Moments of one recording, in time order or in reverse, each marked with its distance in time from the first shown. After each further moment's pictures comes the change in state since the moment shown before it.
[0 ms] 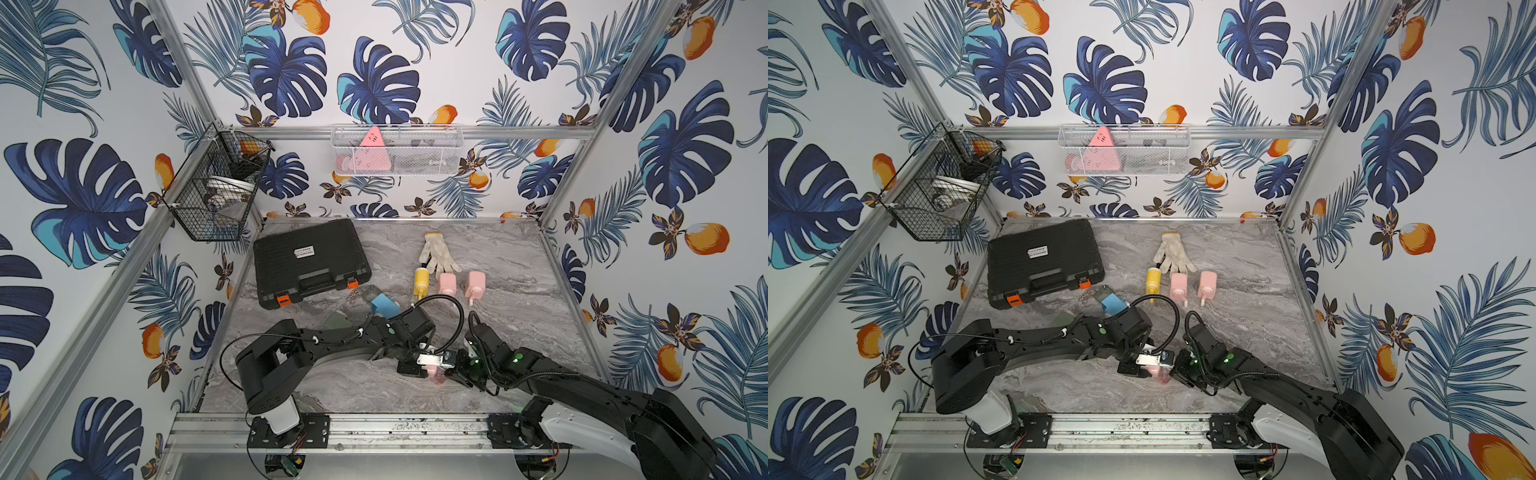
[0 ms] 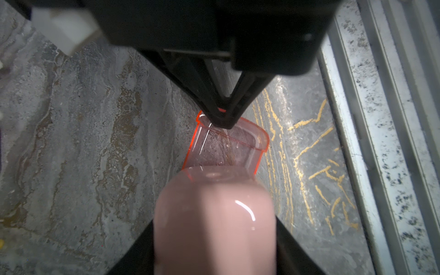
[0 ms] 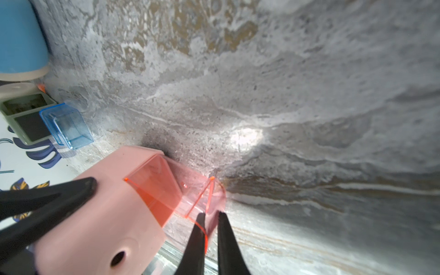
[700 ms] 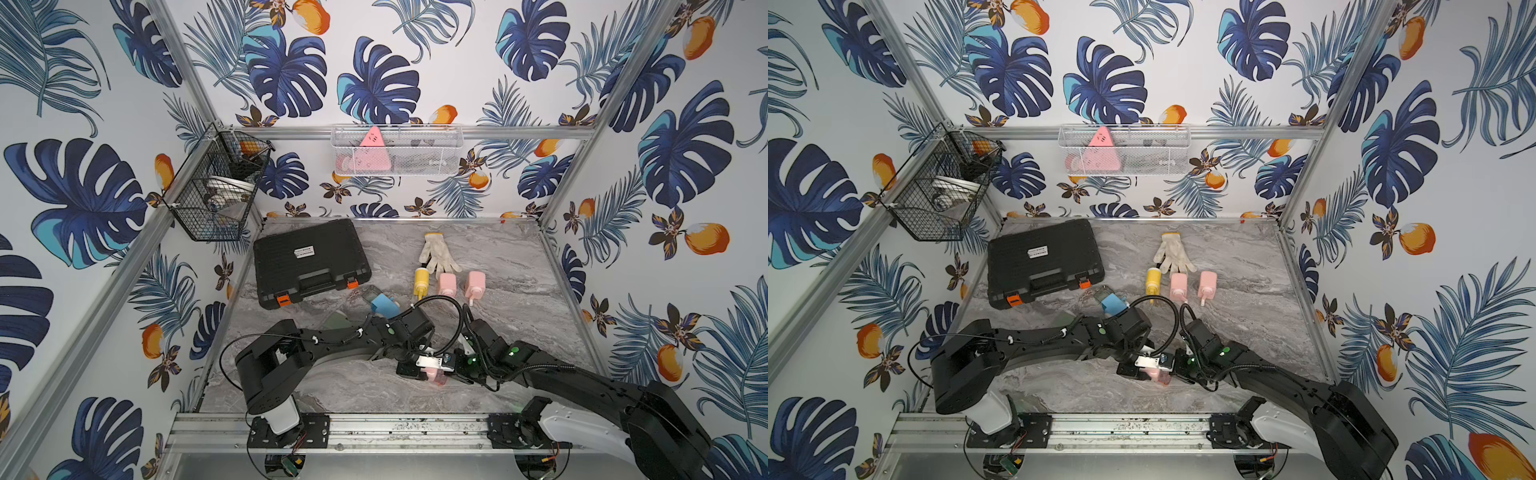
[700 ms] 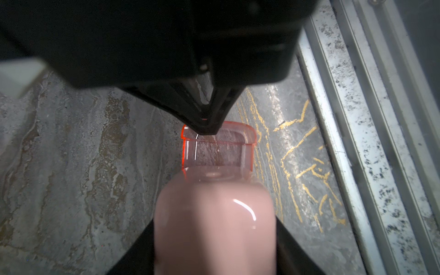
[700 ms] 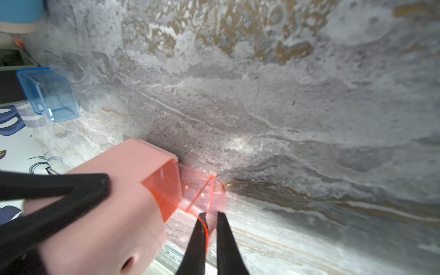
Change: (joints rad) left arm 0.002 -0.004 -0.007 -0.006 0.048 0.033; right arm -0.012 0.019 0.060 -0.051 -0.006 -0.201
